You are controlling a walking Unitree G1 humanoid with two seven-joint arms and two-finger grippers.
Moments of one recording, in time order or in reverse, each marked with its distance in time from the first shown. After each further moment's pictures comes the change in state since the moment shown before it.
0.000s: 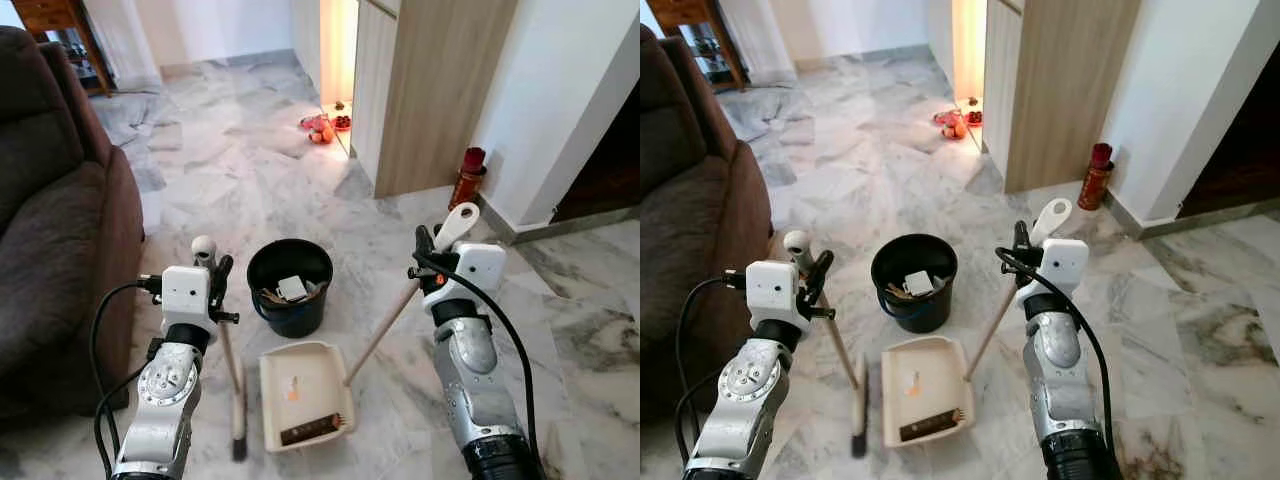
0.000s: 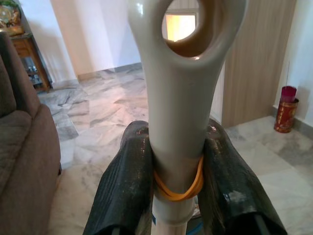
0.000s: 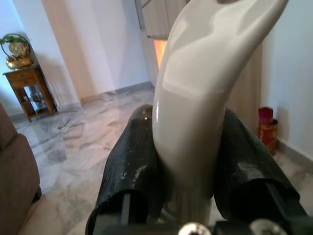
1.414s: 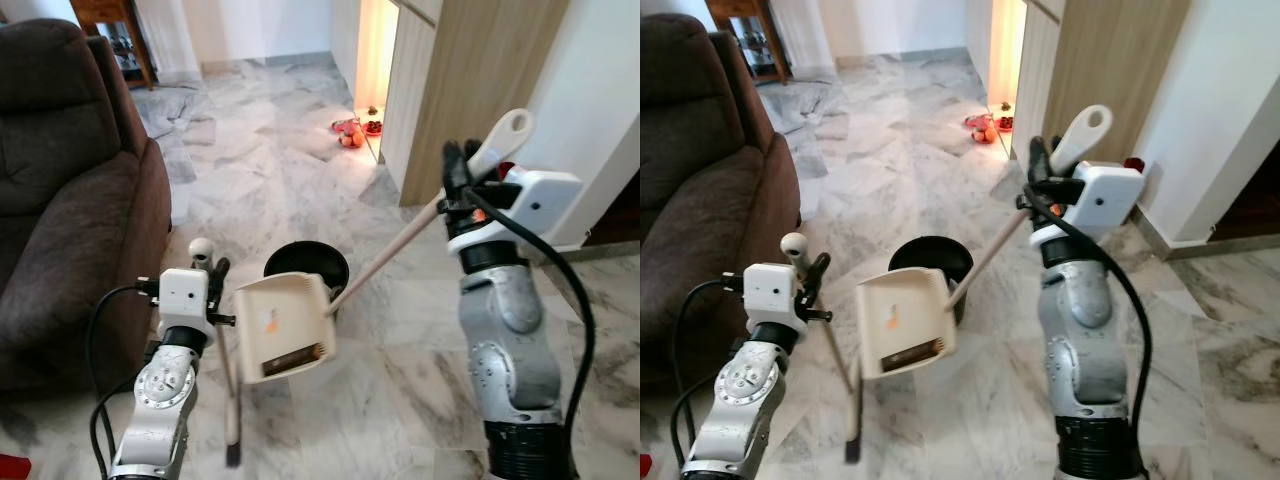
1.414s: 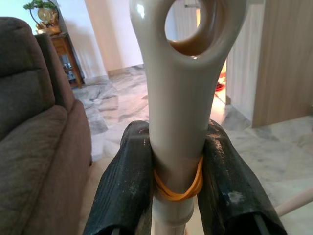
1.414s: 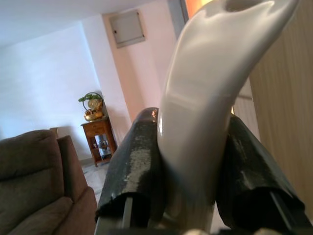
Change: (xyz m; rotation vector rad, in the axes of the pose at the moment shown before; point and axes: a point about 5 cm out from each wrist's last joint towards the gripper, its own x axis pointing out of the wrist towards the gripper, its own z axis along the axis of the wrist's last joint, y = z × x) left arm -0.002 0.008 -0.002 0.059 0.009 0.027; right arm 0.009 0.022 0.095 0.129 -0.226 0.116
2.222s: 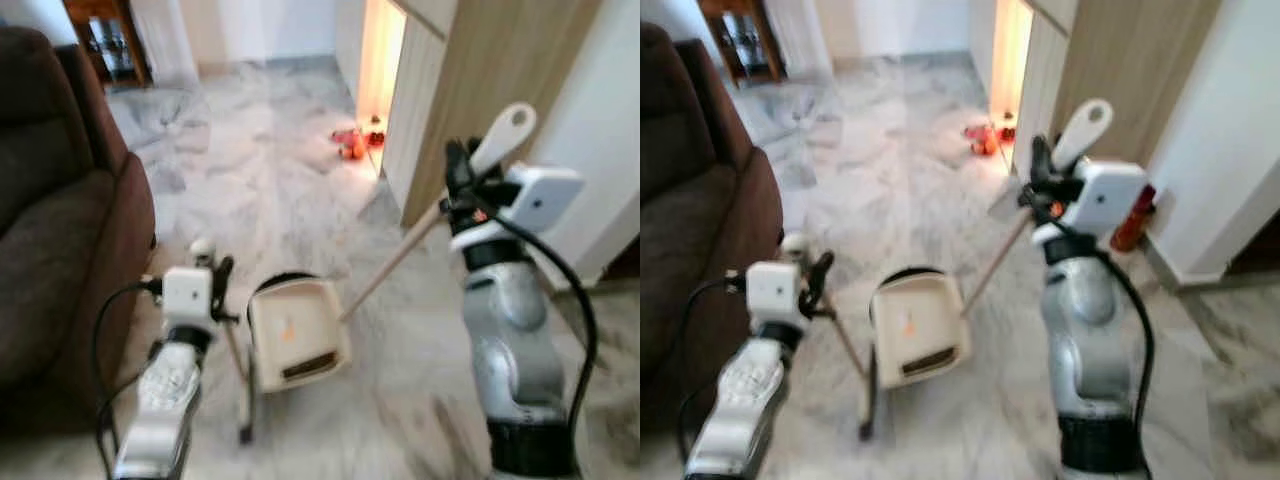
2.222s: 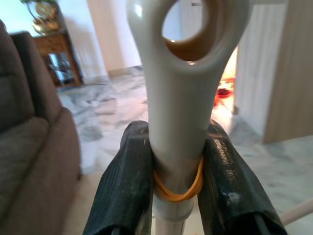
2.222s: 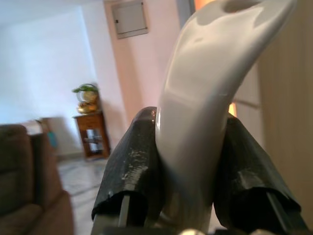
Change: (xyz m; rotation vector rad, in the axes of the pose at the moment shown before) left arm 0.001 0.004 0.003 0.006 -0.023 0.021; right arm 0.005 0.008 0.005 0.000 -0.021 0.034
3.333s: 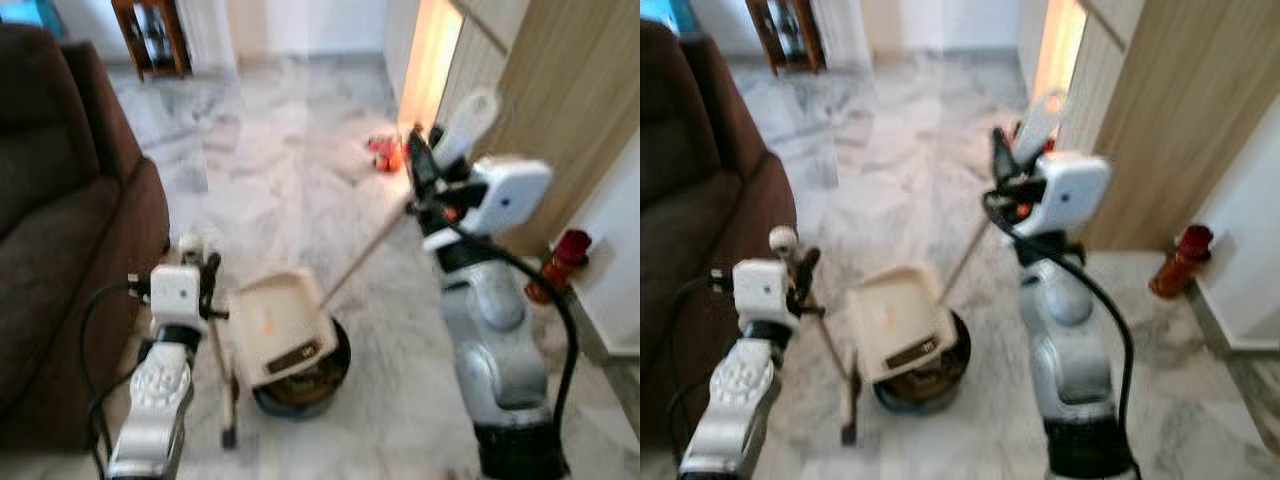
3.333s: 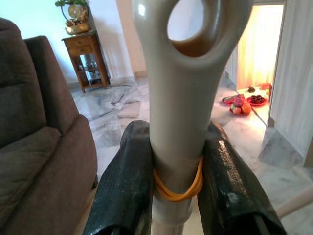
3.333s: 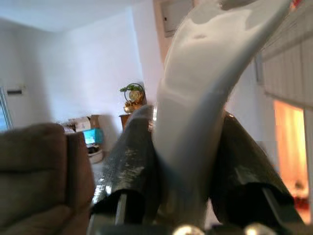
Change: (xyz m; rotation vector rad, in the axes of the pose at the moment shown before) left arm 0.001 -0.005 0.003 -0.007 -0.025 0.003; right arm -0.008 0.022 0.002 -0.010 -0.018 0.129
